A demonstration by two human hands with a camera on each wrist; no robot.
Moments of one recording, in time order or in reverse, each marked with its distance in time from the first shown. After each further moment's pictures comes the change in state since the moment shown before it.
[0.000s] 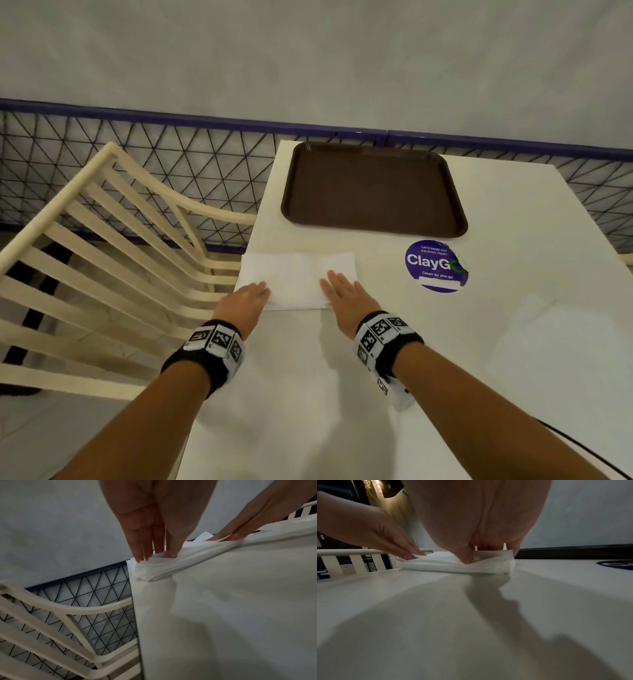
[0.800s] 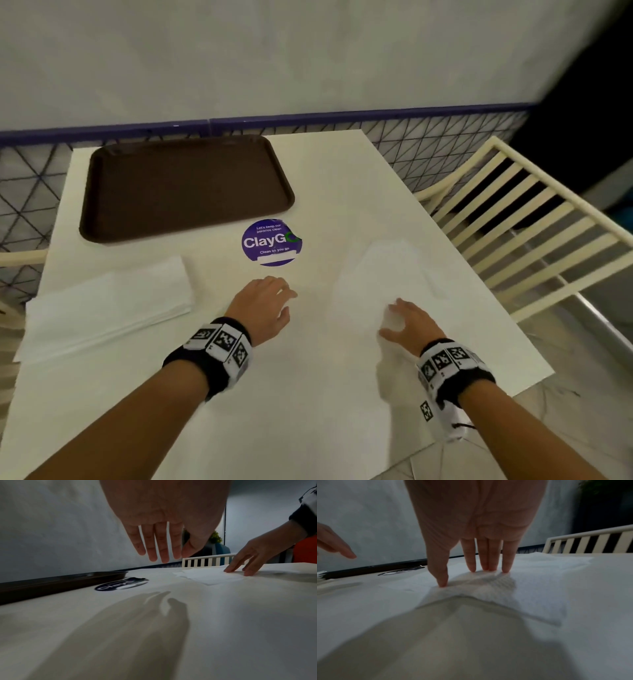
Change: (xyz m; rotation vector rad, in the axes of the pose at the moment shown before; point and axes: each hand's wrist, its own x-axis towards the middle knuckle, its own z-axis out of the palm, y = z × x) left_hand 0.048 0.237 -0.059 -0.215 0.424 0.736; right_hand -0.242 0.214 0.091 0.540 0.124 0.789
